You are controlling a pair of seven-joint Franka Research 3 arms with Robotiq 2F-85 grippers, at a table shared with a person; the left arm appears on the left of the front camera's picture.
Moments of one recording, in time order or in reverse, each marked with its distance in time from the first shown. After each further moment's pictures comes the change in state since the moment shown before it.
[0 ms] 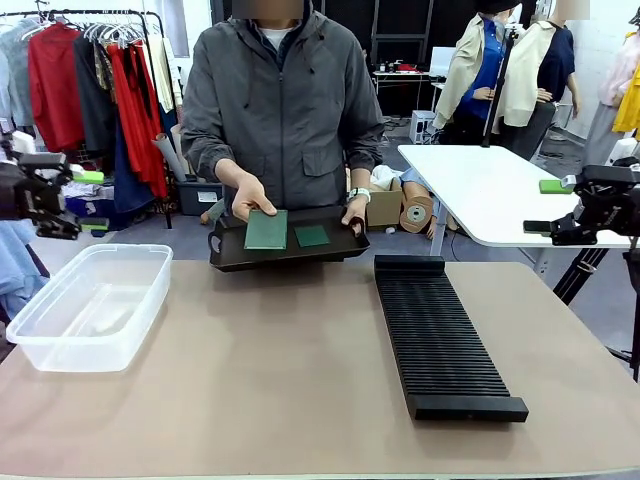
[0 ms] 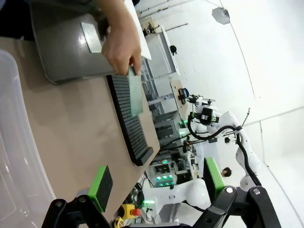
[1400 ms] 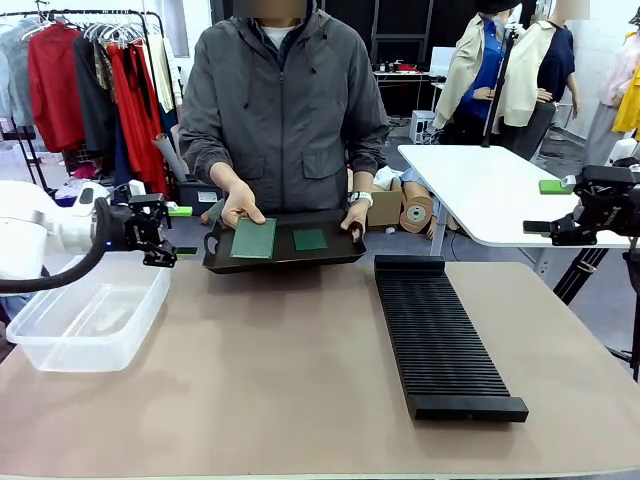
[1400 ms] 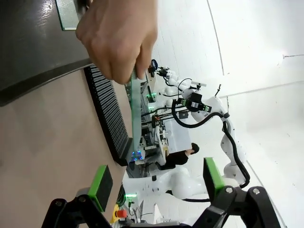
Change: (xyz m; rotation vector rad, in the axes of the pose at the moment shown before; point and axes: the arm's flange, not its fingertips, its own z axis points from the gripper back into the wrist) left arm 0.028 0.086 -0.153 -0.190 0.186 0.073; right arm 0.000 -0.001 0.000 0.000 0.000 -0.002
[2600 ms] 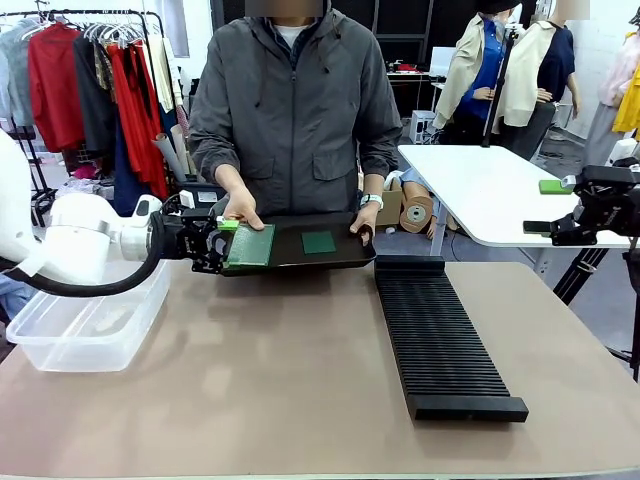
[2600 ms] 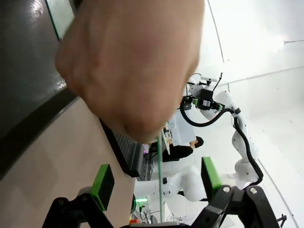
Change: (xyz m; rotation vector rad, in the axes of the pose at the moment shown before) left arm 0.029 0.042 -0.077 -0.020 0.063 -0.051; right arm 0.000 0.000 0.000 0.000 0.000 0.000
